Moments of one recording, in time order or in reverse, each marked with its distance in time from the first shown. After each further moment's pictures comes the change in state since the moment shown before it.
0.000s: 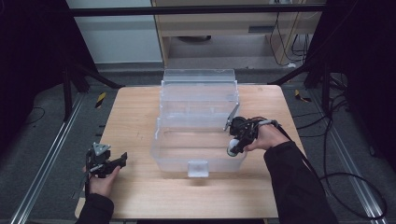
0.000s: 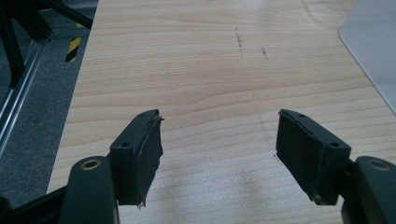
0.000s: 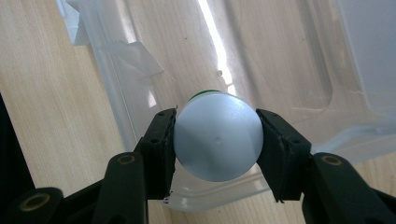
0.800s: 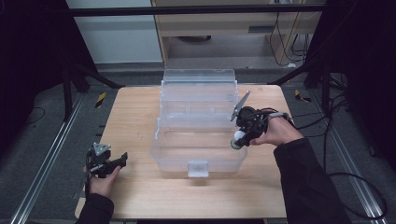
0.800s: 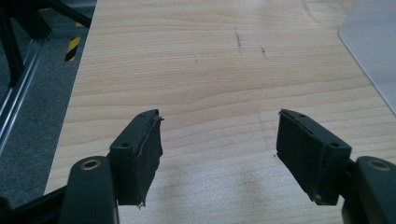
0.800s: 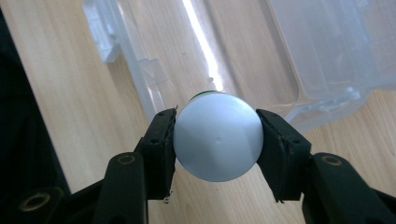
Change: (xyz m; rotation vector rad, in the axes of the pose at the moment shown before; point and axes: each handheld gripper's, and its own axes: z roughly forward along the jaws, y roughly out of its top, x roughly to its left) left arm -0.001 0.000 0.001 0.003 -0.001 -0.001; right arm 0.009 0.001 -0.055 -0.050 -0.045 0.041
